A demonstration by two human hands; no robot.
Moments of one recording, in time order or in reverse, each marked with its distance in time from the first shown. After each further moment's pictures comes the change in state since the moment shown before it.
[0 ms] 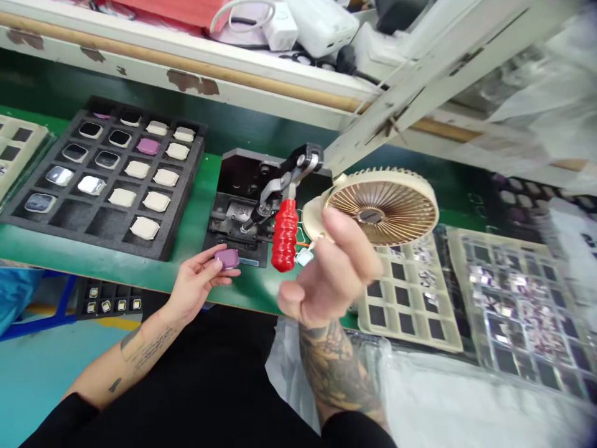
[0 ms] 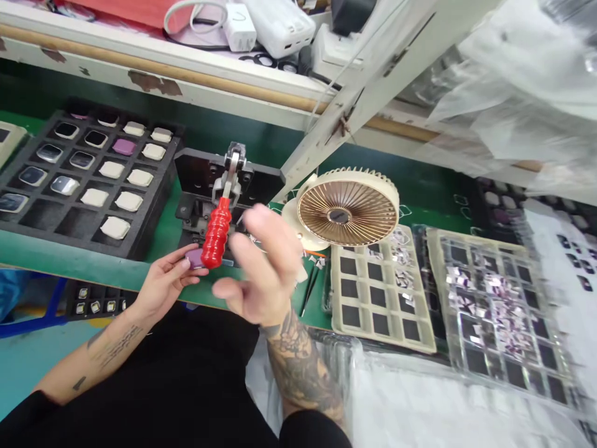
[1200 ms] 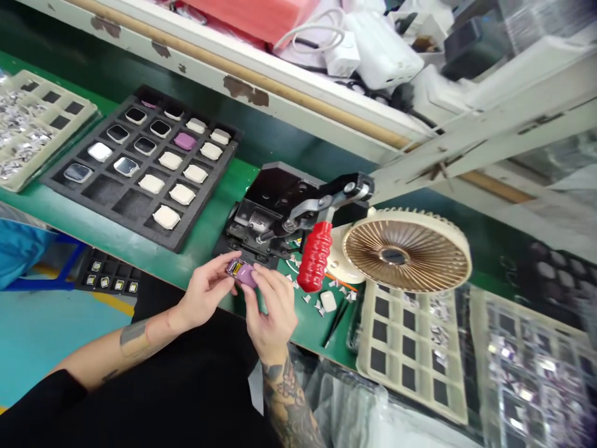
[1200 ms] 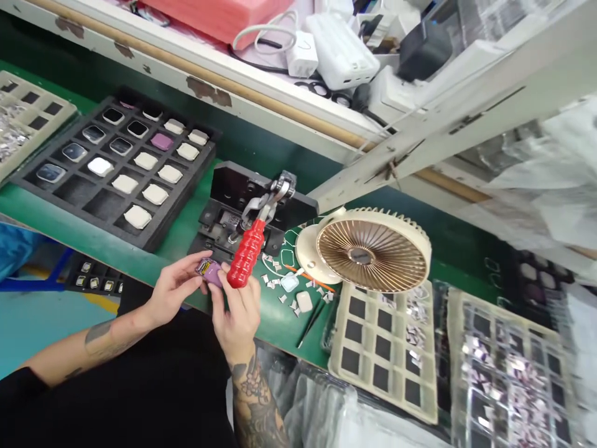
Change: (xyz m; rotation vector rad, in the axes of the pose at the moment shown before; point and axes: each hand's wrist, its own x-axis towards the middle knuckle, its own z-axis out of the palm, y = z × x) left_hand -0.014 -0.015 0.008 0.220 -0.058 0.320; right_hand -0.084 -0.046 0.006 0.112 -0.329 0.255
